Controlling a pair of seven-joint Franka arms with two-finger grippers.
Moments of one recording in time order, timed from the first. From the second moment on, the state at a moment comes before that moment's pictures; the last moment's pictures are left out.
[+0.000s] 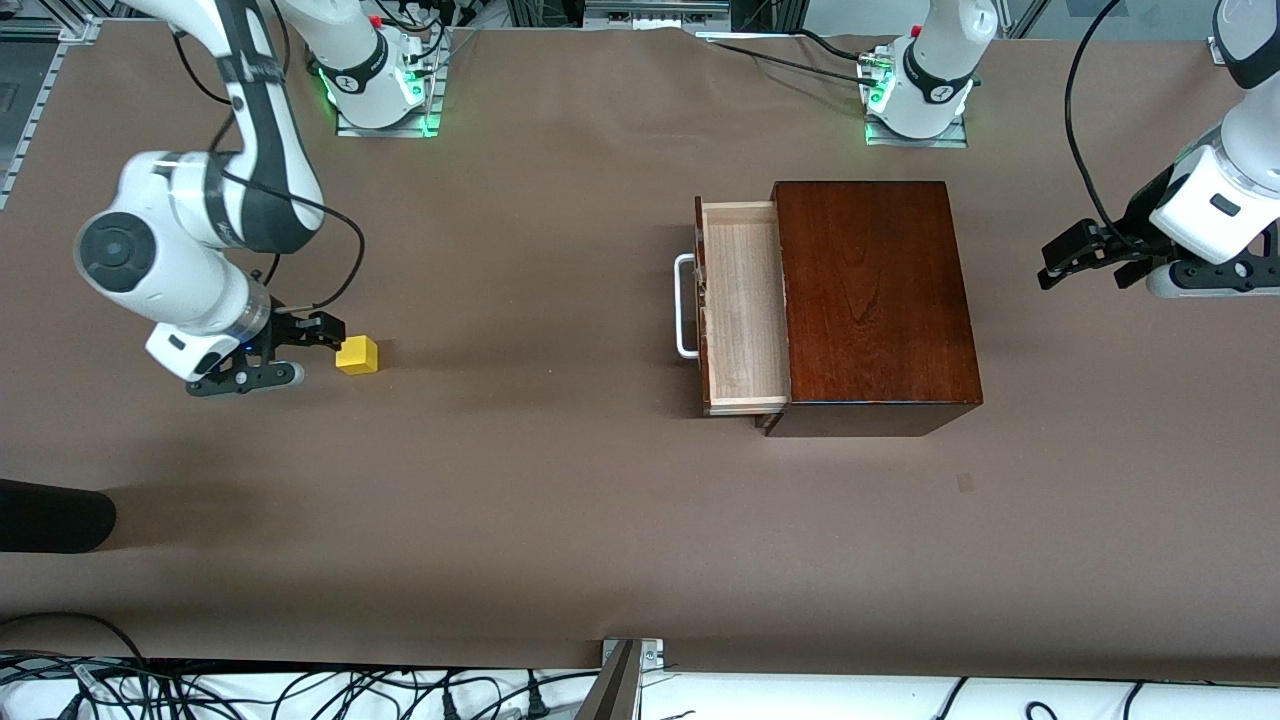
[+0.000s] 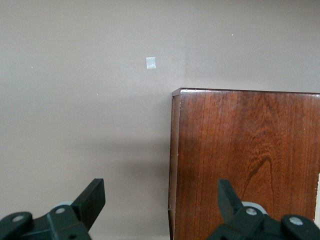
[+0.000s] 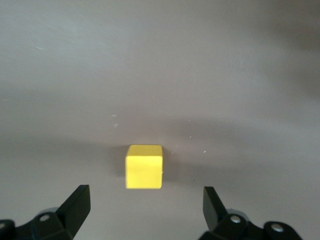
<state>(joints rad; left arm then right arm) -0.07 -0.05 0.05 -1.80 -0.02 1.74 -0.08 0.66 0.29 -0.59 -2.05 0.13 2.25 -0.16</state>
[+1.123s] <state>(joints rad) -0.07 -0.04 0.05 -1.79 -0.02 1.74 -0.08 0.67 0.42 -0.52 -2.24 0.27 2.58 -0.17</state>
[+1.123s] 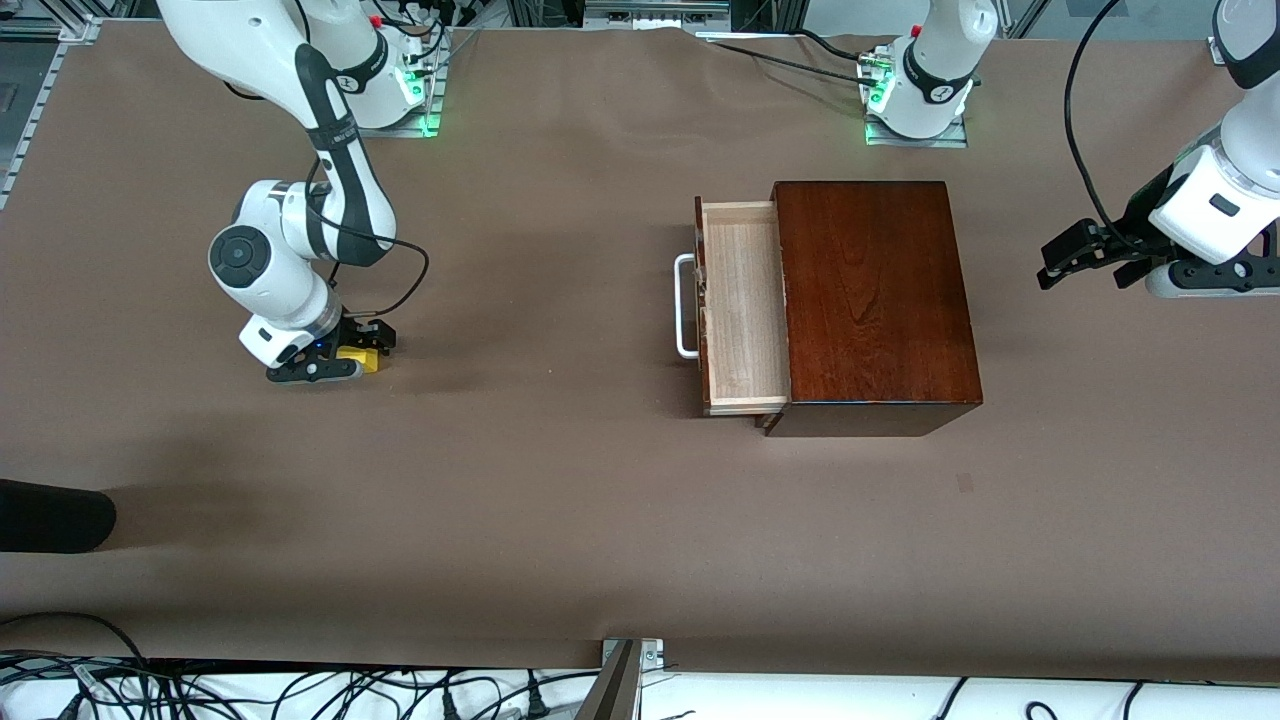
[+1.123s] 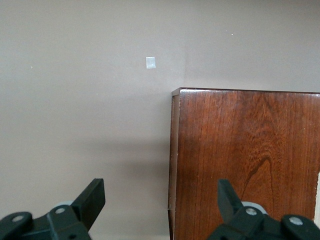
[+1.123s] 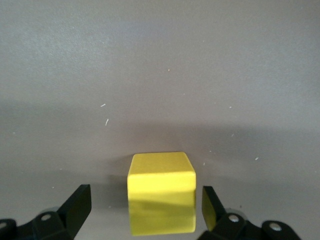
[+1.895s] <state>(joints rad) -0.07 -0.04 0.05 -1.79 -0.02 1.74 -0.08 0.67 0.43 -0.53 -2.18 0.27 2.52 -0.25</state>
